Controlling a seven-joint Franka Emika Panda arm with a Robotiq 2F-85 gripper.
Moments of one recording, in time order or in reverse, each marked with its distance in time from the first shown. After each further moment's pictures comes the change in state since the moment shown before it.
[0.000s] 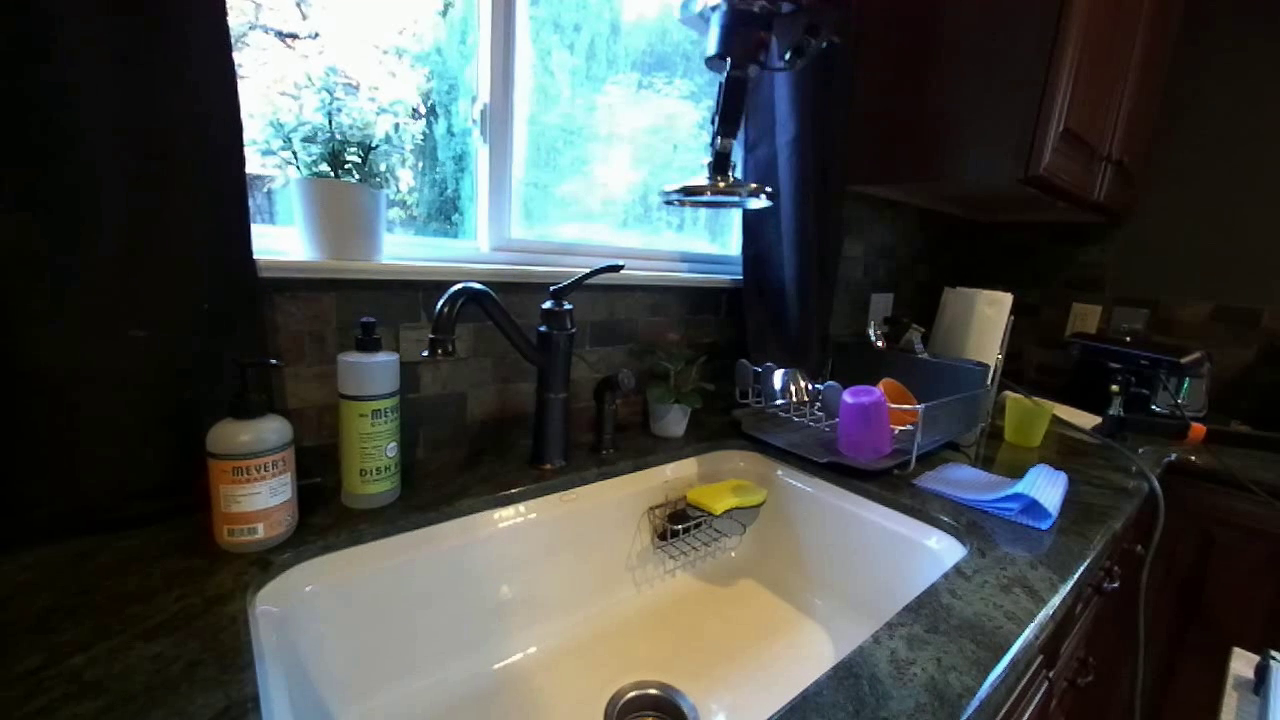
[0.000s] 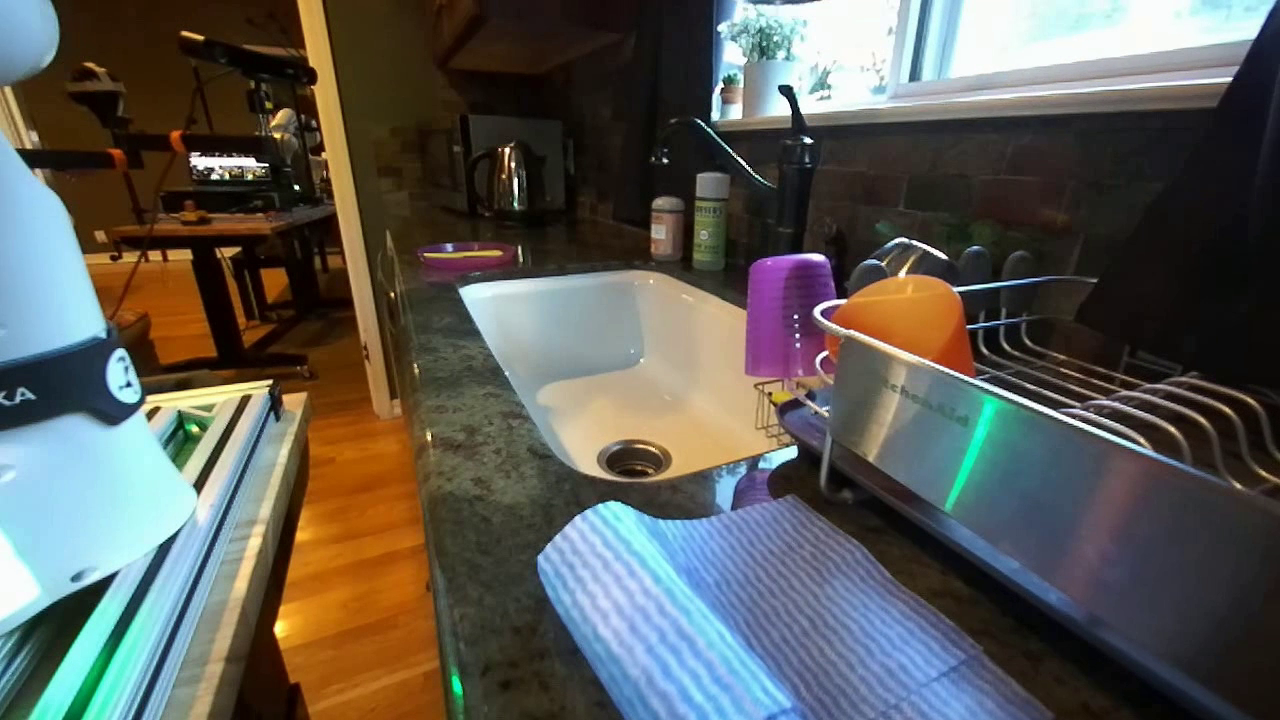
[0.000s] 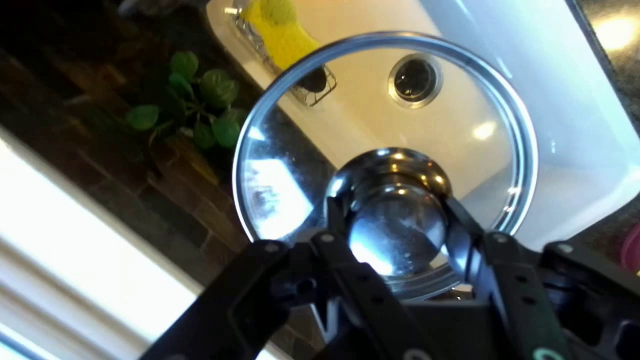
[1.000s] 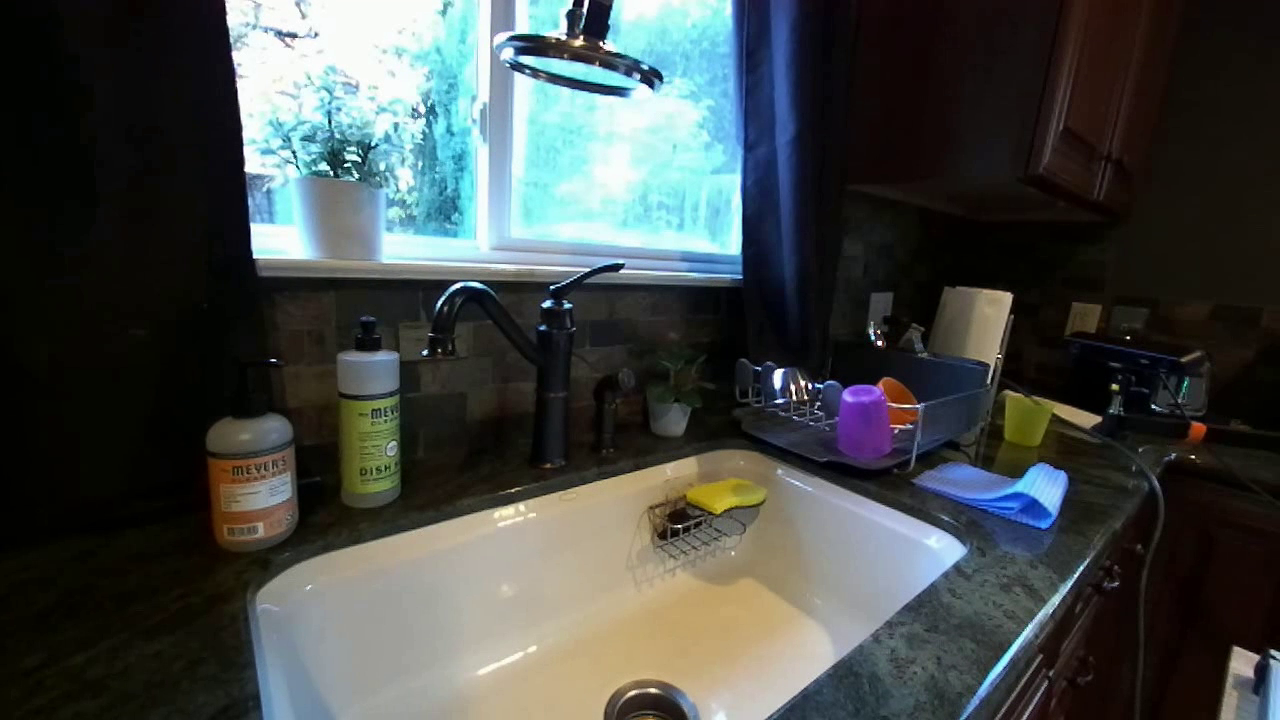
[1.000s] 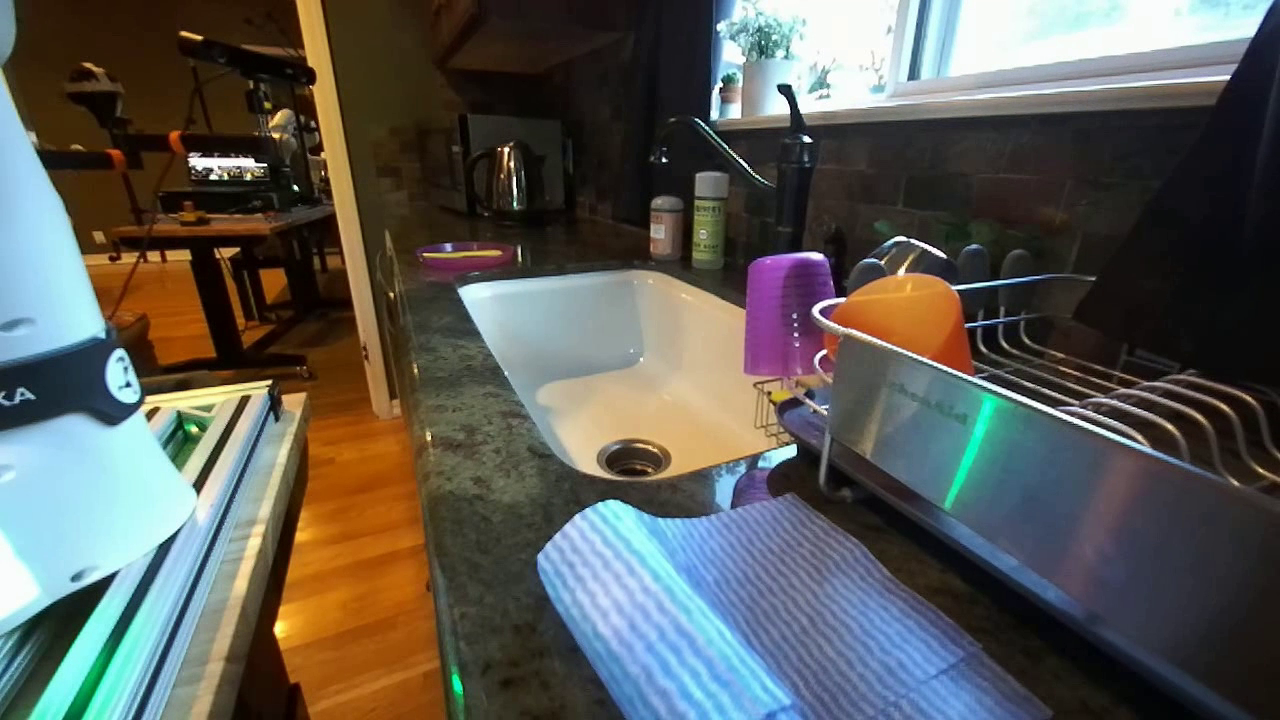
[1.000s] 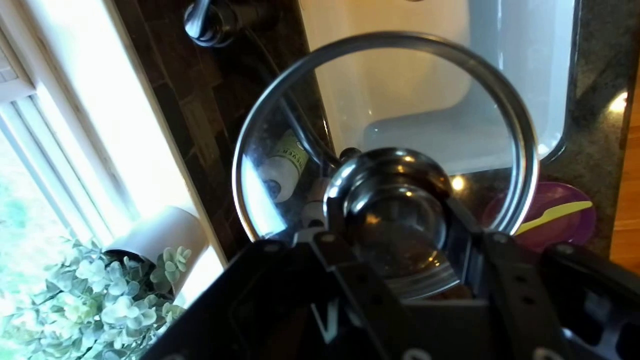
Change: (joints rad) arm 0.211 0.041 0.185 0.205 -0.066 -0.001 -0.116
